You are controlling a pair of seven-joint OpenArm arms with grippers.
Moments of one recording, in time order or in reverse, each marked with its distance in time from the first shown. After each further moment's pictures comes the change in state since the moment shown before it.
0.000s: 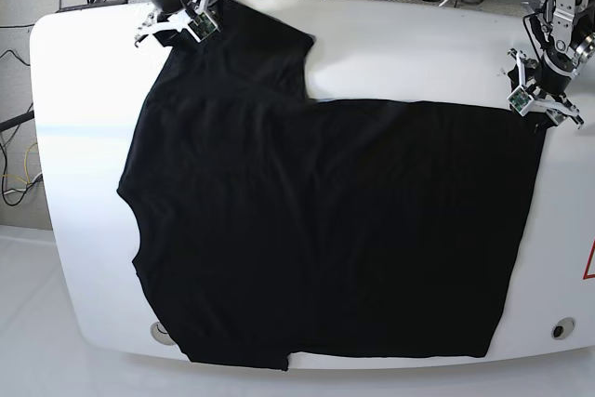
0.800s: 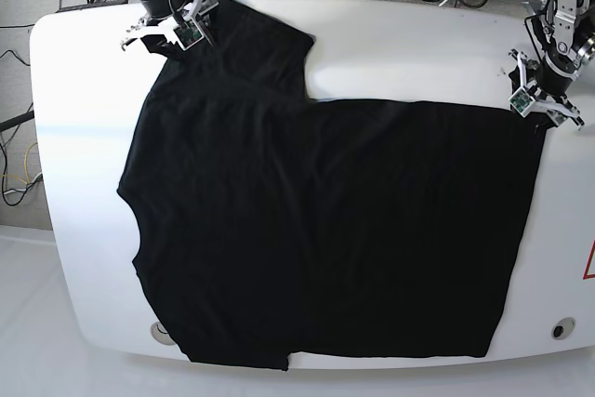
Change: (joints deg) left arm -0.6 0.0 -0.4 -0.9 0.2 -0.7 -0.6; right arm -0.7 -0.4 2.4 2.2 3.0 -2.2 2.6
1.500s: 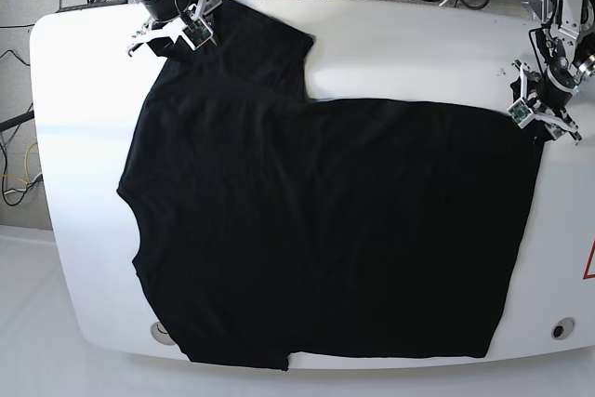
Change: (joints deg) left arm -4.4 -3.8 6.3 -2.9 -0.5 0.1 0.5; right arm 1.7 0.6 -1.2 -0.7 -4.4 2.2 -0.3
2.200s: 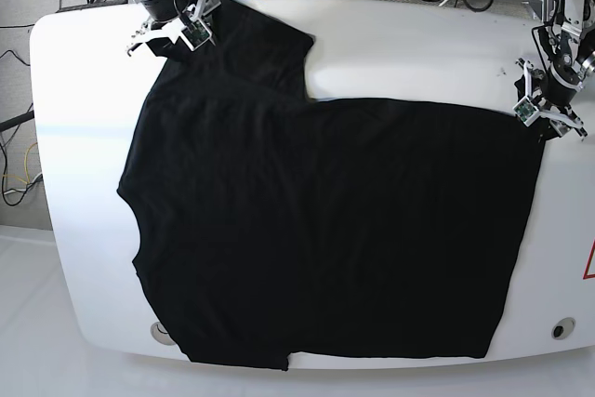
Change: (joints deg) left arm 0.9 0.2 -1.7 -0.7 -0.5 0.6 -0.6; right arm 0.3 0.0 0.1 -0.9 0.1 -0.7 0.0
